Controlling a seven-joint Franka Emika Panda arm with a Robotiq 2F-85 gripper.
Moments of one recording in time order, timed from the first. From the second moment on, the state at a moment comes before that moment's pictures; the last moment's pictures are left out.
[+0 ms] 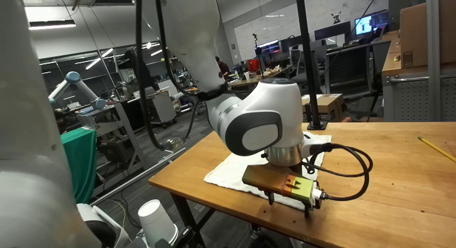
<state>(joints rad) -0.17 0.20 -0.02 -2.68 0.39 2.87 -0.65</state>
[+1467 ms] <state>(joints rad) -0.07 0.28 0.02 -2.74 0.40 3.21 -0.57</state>
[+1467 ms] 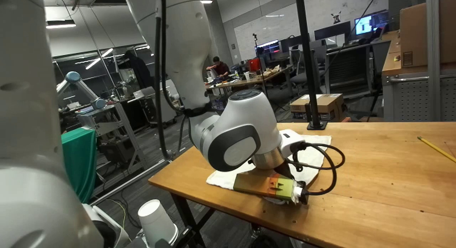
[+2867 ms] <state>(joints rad) 0.35 0.22 -0.06 -2.38 -0.03 3.00 0.01</state>
